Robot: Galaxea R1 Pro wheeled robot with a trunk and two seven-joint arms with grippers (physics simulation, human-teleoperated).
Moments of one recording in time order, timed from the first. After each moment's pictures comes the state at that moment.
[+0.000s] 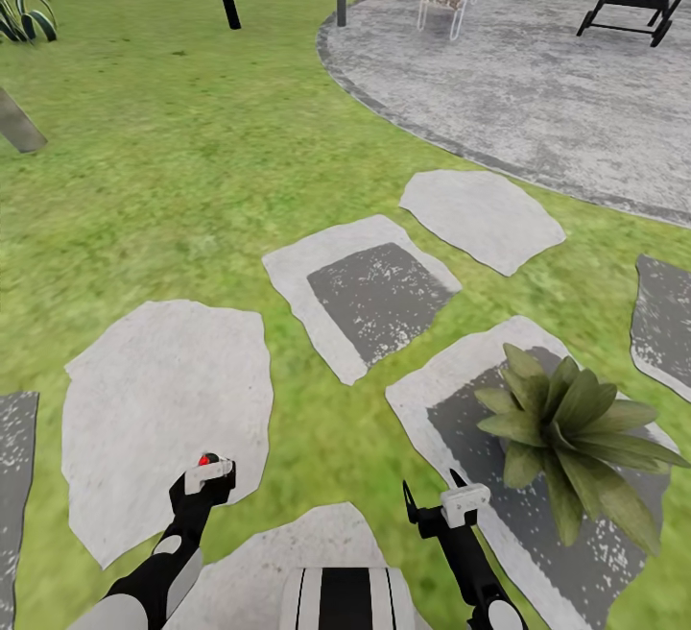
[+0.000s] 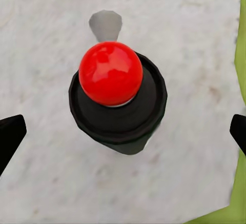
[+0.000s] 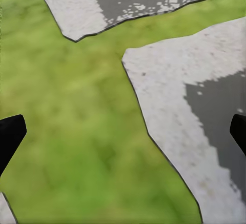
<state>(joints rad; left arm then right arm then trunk) -0.57 0.04 0.09 -0.30 0.06 -0.44 0.06 -0.17 0.03 0.11 -0.98 0.13 -0.39 0.00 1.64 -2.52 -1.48</state>
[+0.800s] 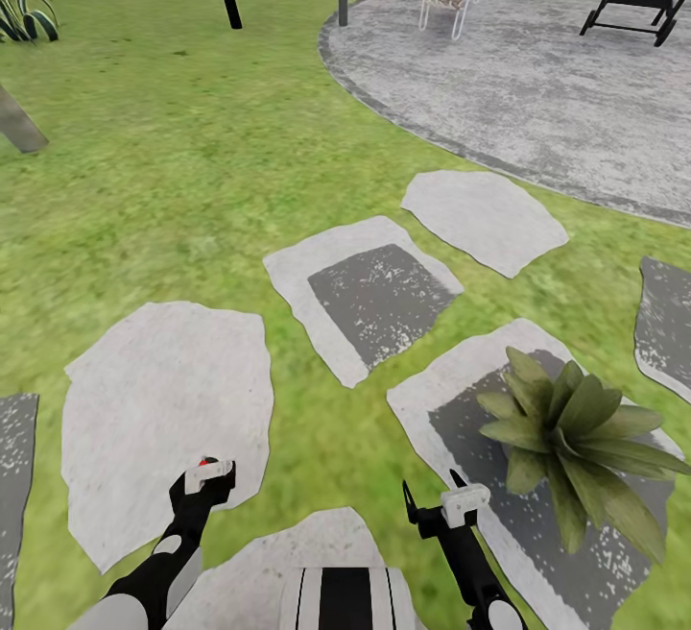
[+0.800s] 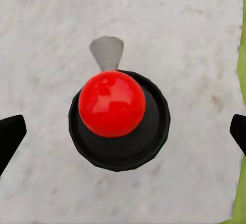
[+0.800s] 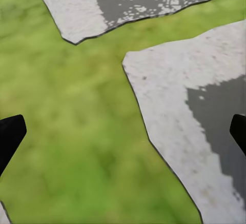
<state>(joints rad) -0.57 0.04 0.09 -0.31 0.06 -0.44 0.06 -0.17 0.03 0.11 -0.98 0.13 -0.39 0.00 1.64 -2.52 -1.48</state>
